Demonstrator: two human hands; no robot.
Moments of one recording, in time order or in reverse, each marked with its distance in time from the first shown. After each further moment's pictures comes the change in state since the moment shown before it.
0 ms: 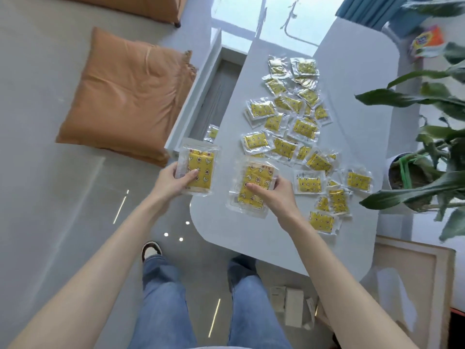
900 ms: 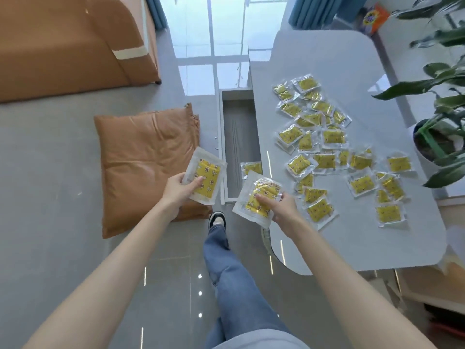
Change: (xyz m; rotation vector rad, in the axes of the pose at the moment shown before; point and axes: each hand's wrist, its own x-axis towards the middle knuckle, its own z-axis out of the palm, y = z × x) left_hand 0.166 0.135 -0.214 0.271 -0.177 0.049; right_hand 0.066 -0.113 0.235 0.589 0.260 0.261
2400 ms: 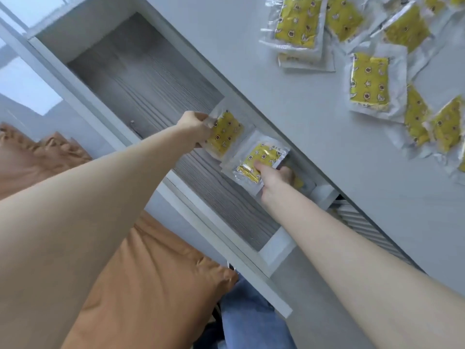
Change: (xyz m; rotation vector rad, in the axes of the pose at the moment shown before) left_hand 0.501 -0.094 0.258 0.852 -0.646 0.090; right_hand 0.454 0.127 0.079 0.683 0.865 0.244
